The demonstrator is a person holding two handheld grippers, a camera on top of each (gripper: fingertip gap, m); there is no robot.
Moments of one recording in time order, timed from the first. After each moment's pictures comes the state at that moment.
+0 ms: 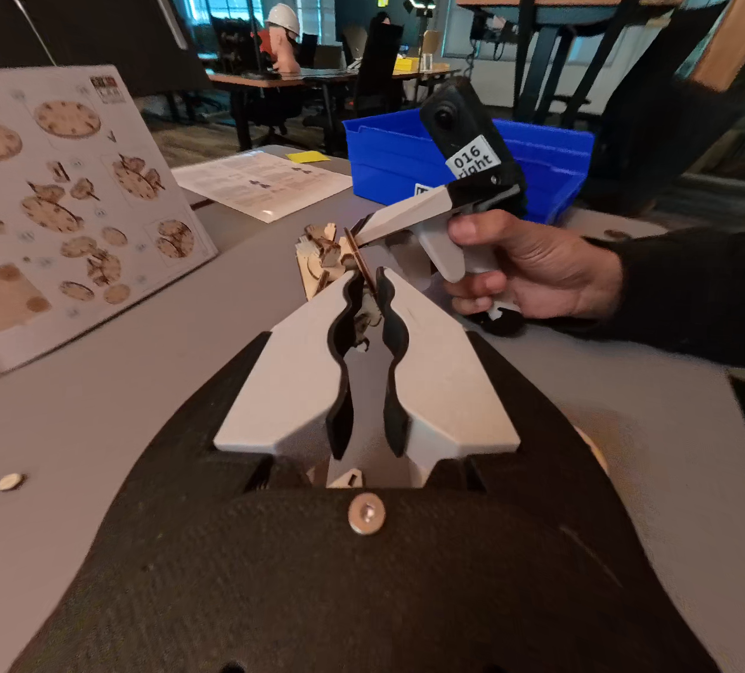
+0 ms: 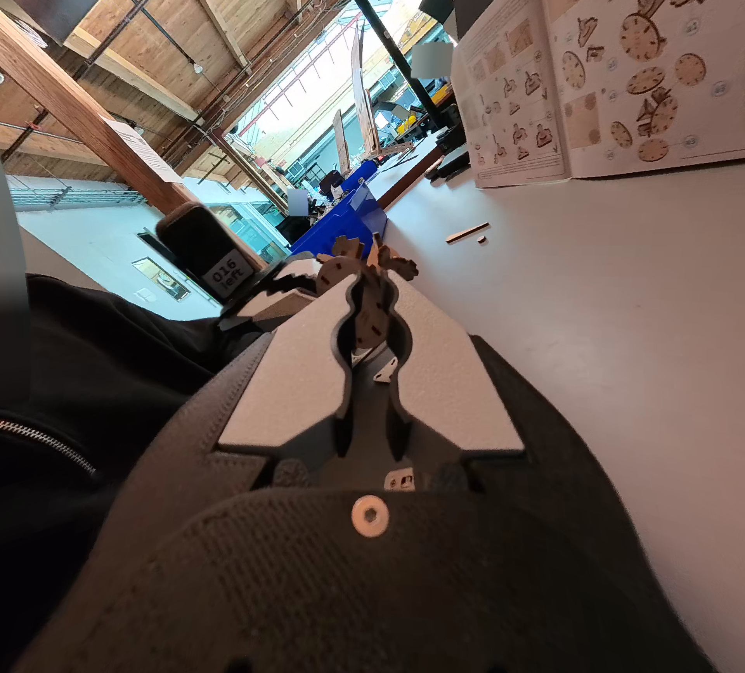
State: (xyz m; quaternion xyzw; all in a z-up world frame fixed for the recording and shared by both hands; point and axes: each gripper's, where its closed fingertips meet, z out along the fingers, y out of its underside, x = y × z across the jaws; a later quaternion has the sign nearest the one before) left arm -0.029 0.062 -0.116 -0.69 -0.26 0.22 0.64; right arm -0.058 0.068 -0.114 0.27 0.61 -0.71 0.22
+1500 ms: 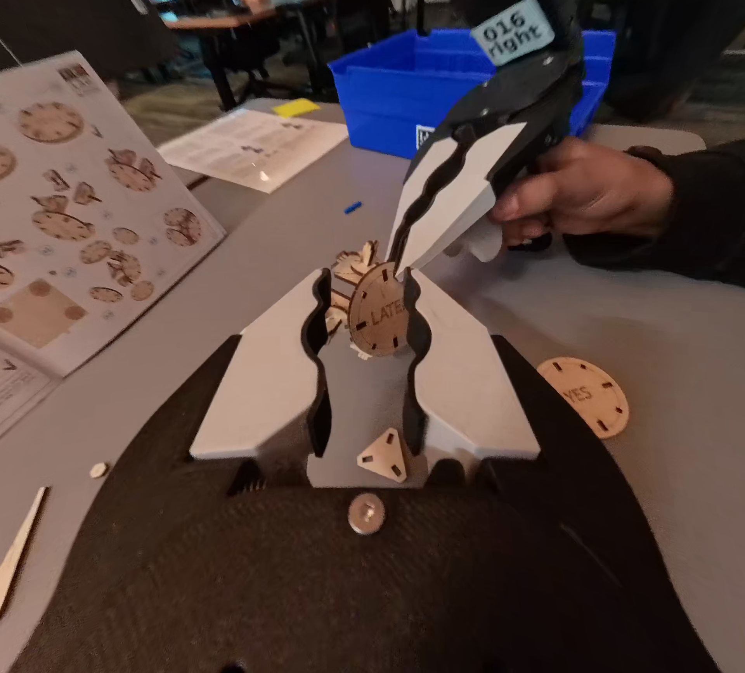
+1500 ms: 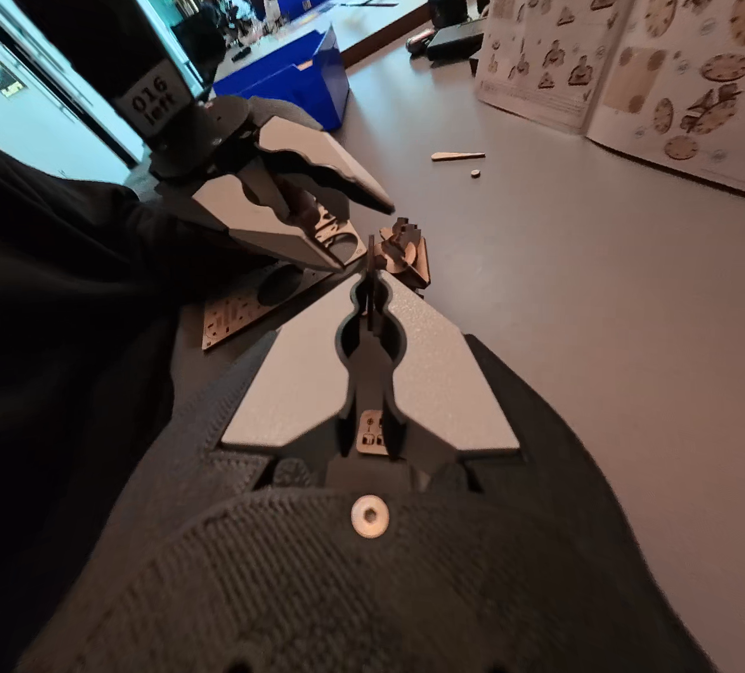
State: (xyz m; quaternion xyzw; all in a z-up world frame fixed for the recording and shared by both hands) left arm -0.031 0.053 -0.124 -0.76 -0.23 0.22 0.56; right arm -0.027 0.055 -0.134 0.17 0.78 -0.59 0.11
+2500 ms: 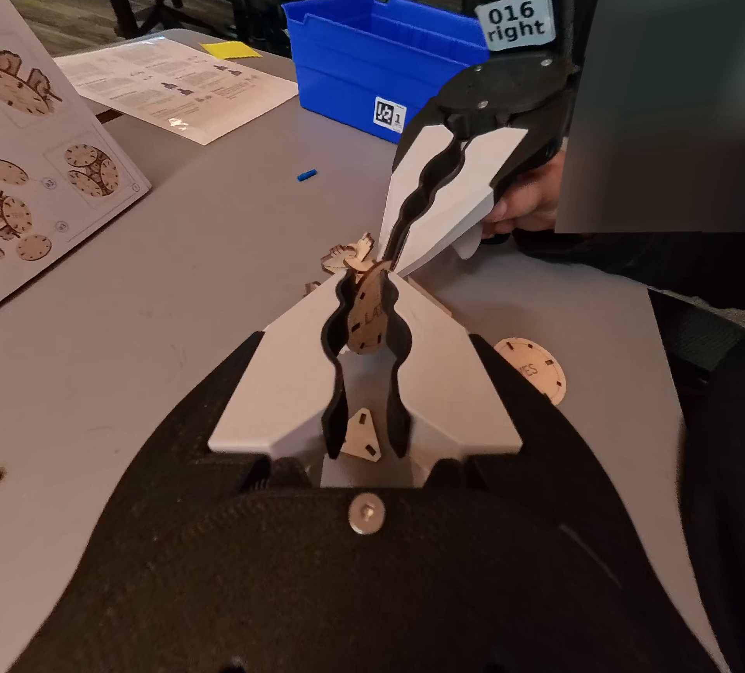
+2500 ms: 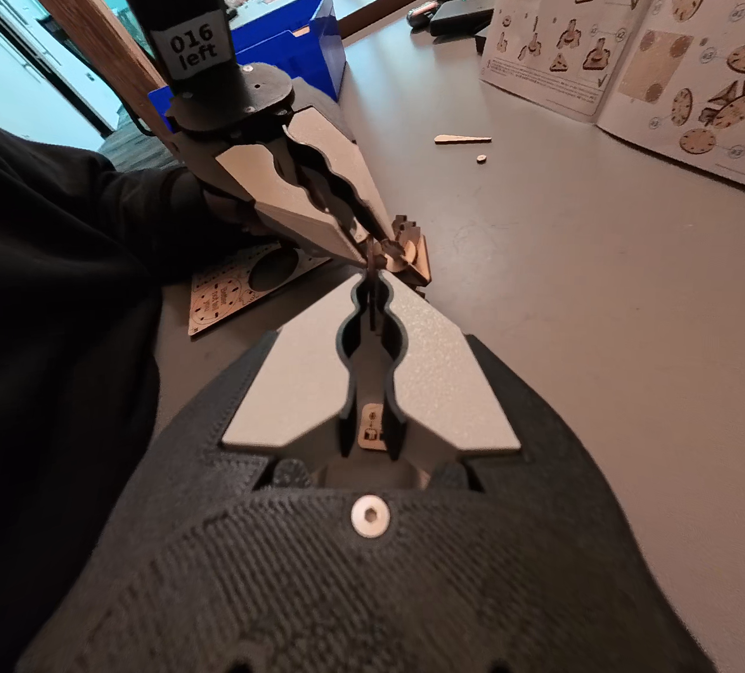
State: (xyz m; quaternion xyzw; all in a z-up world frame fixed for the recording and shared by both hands) left arm -0.024 0.054 -0.139 -0.78 -0.25 0.10 0.57; right arm -0.019 0.050 -0.143 0.16 0.80 -0.57 0.09
